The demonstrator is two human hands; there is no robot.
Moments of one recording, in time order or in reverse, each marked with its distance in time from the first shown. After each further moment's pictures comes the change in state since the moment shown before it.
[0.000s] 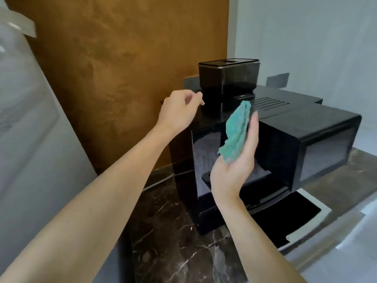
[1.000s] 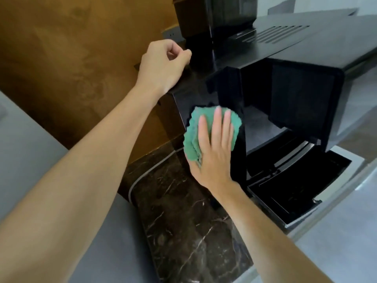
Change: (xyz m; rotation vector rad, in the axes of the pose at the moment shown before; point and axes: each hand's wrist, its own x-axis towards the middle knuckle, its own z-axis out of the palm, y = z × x) left_hand 0.043 -0.035 0.033 0.112 -0.015 0.075; right_hand -0.079 0.103 0.015 -0.578 -0.437 -0.241
